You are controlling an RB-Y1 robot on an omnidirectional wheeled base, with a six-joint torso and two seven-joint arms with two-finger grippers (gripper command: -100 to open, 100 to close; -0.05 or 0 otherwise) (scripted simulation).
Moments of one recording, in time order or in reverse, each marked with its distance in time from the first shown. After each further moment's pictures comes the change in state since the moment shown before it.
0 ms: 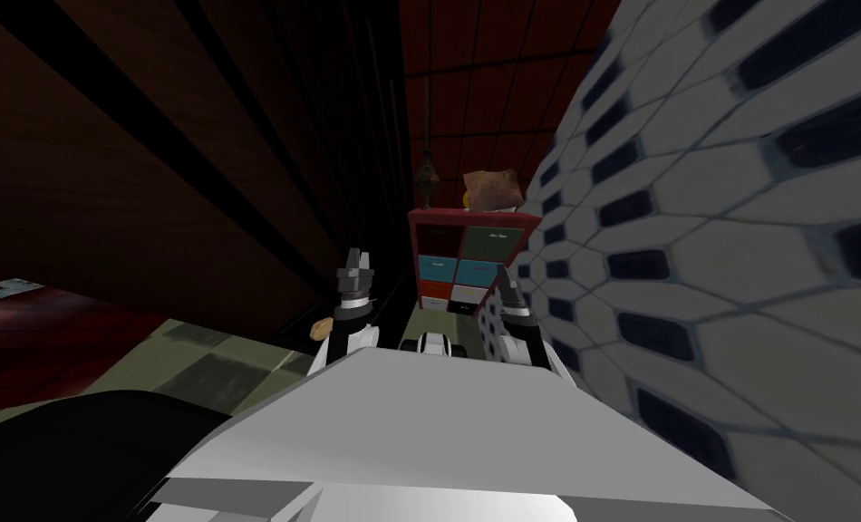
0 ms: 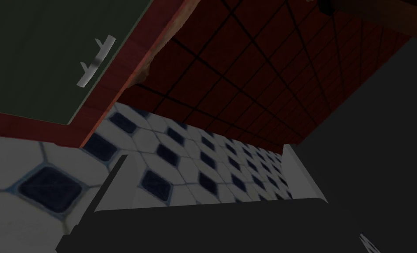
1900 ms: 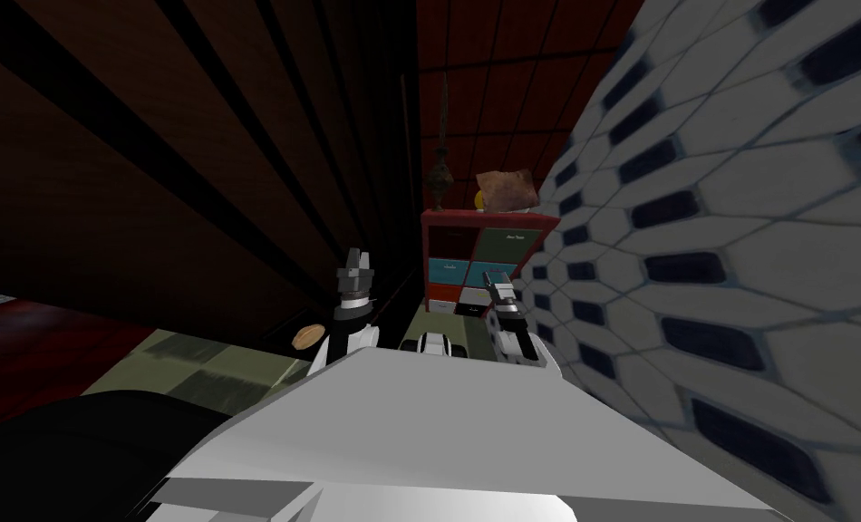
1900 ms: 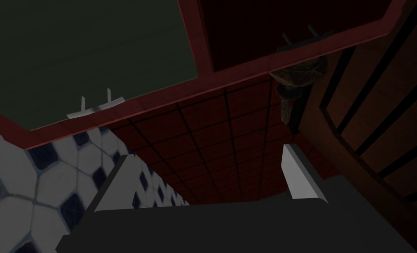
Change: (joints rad) left arm 0.000 0.000 0.000 0.000 0.000 0.000 0.000; right arm -0.128 -0.045 -0.027 0.283 0.037 -0.002 0.498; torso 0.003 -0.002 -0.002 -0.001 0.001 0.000
